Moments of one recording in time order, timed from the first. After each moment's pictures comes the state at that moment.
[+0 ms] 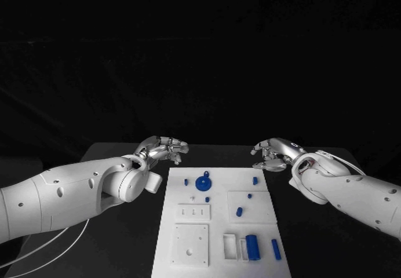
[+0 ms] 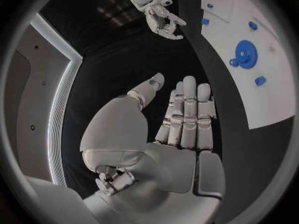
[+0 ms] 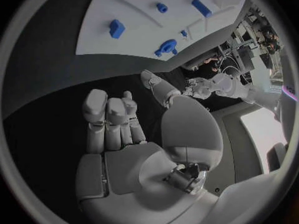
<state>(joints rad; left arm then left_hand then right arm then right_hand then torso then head) 1.37 -0.81 -0.17 1.39 -0.11 -0.34 0.27 1.14 -0.13 0.51 -0.23 0.07 0.81 0.18 0.37 0.36 1.20 0.11 0.11 0.07 1.09 0.01 0.72 0.67 0.05 0.89 -0.08 0.68 1.31 1.23 -0.67 0.03 1.10 -1.37 -0.36 0.08 1.05 -0.21 0.58 -0.29 0.23 0.84 0.14 0.28 0.41 1.05 0.04 1.20 1.12 1.29 -0.07 1.28 0.92 0.14 1.30 -0.11 1.07 1.31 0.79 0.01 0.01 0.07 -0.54</state>
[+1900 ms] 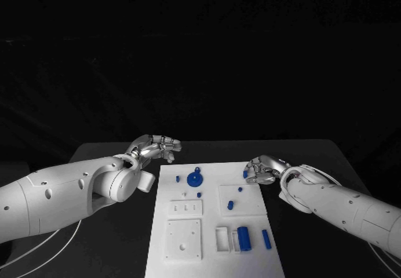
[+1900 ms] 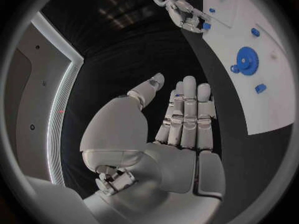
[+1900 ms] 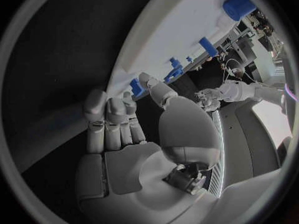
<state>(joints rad) 1.35 -0.81 -0.17 1.39 -0.11 -0.33 0.28 1.14 -0.12 0.51 -0.24 0.07 0.81 0.18 0.37 0.36 1.20 0.11 0.11 0.07 1.09 0.01 0.72 0.66 0.05 0.89 -0.09 0.68 1.31 1.11 -0.55 0.03 0.87 -1.29 -0.29 0.16 1.06 -0.16 0.54 -0.28 0.26 0.84 0.14 0.28 0.41 1.04 0.04 1.20 1.12 1.29 -0.07 1.27 0.92 0.14 1.29 -0.10 1.07 1.31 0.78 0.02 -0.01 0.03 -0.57</state>
